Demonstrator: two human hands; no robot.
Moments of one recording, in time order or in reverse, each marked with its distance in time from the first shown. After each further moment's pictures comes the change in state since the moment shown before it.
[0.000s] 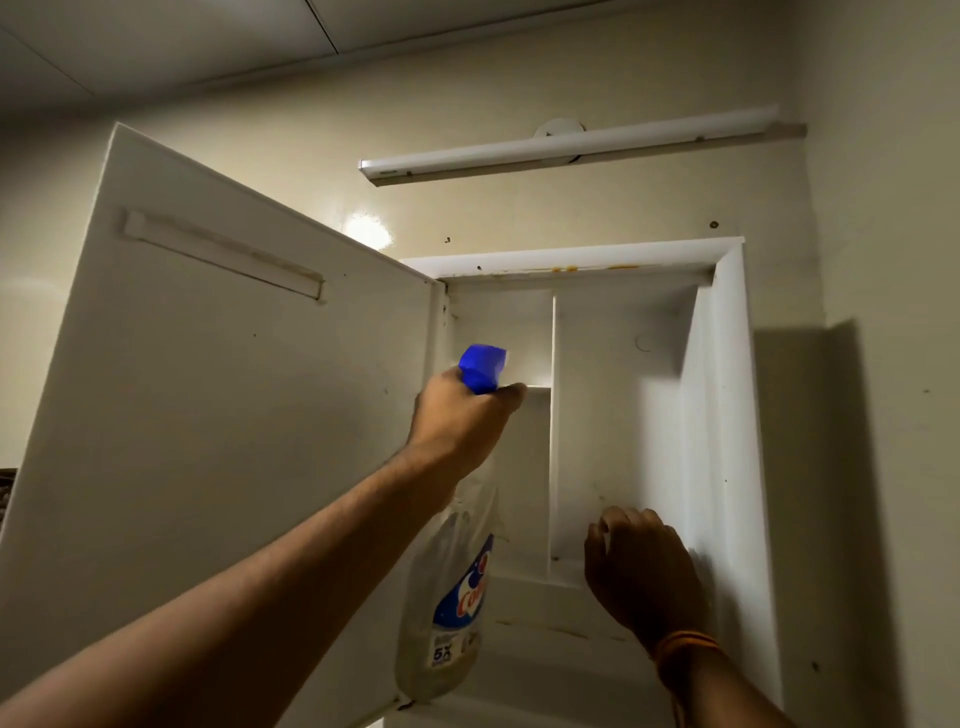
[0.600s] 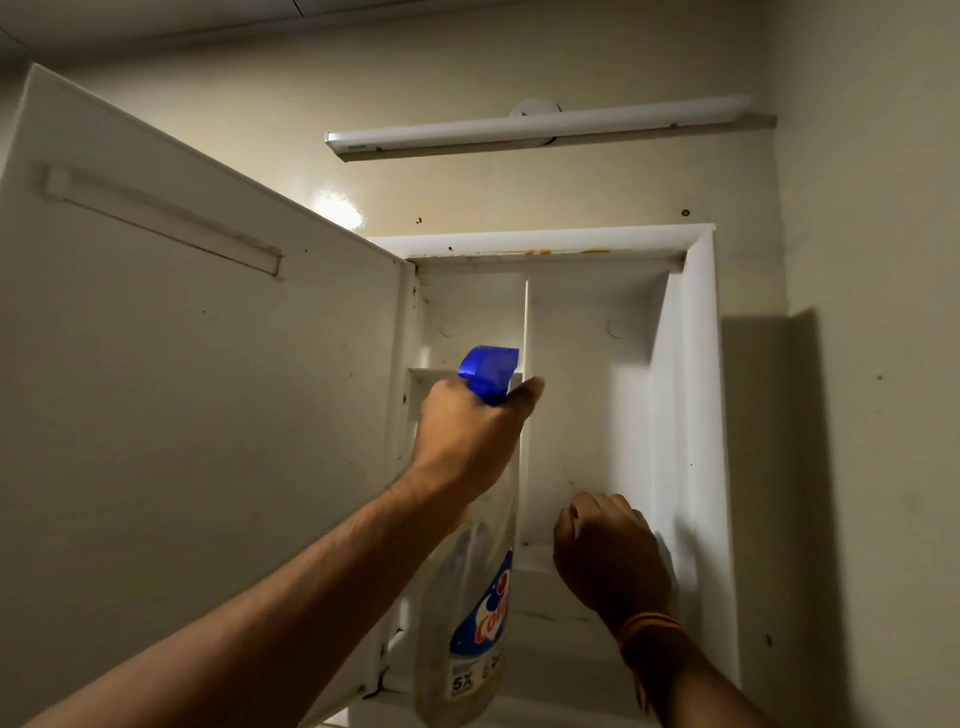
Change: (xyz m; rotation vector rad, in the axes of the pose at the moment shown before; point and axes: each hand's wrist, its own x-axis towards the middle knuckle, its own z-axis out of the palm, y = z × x) left_hand -0.029 0.002 0.029 -0.011 -0.023 0.073; right_hand -0.001 0.006 0.015 -0.041 0.063 -0.086
